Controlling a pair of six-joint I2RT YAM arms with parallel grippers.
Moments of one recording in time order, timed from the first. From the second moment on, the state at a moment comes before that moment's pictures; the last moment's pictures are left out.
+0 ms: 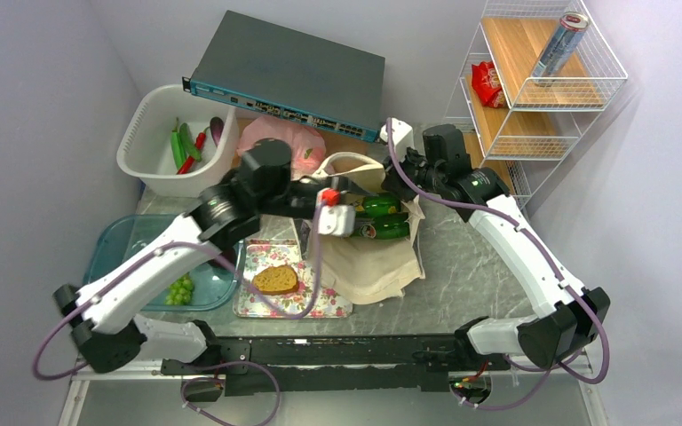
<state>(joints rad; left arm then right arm) -0.90 1.25 1.49 -0.43 0.68 0.78 0.46 1.30 1.36 -0.66 -0.32 -0.28</state>
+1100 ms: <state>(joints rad) -0.83 1.98 1.45 -0.06 0.42 0.57 0.41 1.34 1.40 -0.69 -0.16 -0.24</state>
